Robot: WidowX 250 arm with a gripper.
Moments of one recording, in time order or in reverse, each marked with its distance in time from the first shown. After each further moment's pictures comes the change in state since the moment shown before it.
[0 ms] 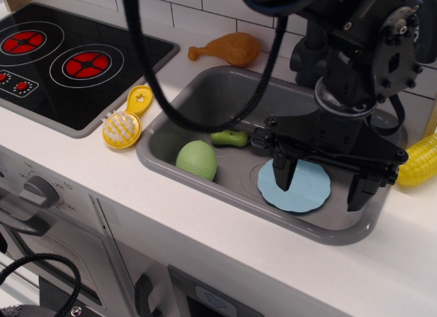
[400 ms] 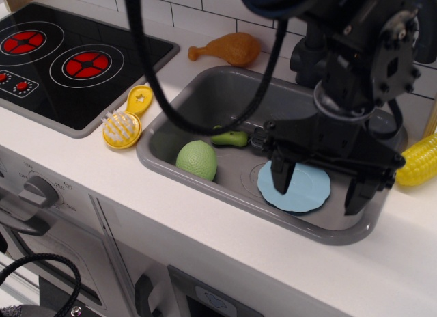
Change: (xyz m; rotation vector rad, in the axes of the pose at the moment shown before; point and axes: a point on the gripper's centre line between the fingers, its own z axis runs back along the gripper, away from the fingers) arm -0.003 0.003 -0.006 0.010 0.014 -0.007
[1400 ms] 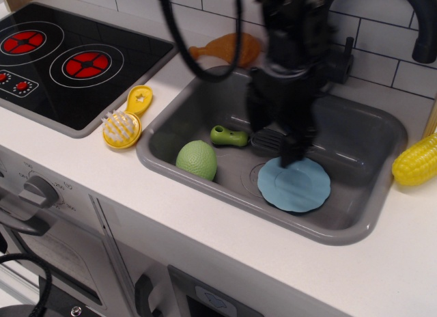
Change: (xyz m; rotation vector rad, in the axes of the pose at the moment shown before) arm 0.075 0.064 -0.041 0.005 -0.052 -0.669
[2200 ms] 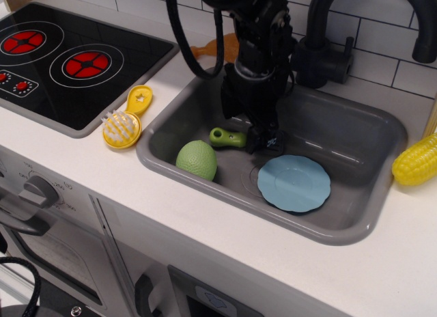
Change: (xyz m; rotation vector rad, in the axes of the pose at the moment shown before) arm 0.001 0.047 -0.048 0.095 0.046 -0.057
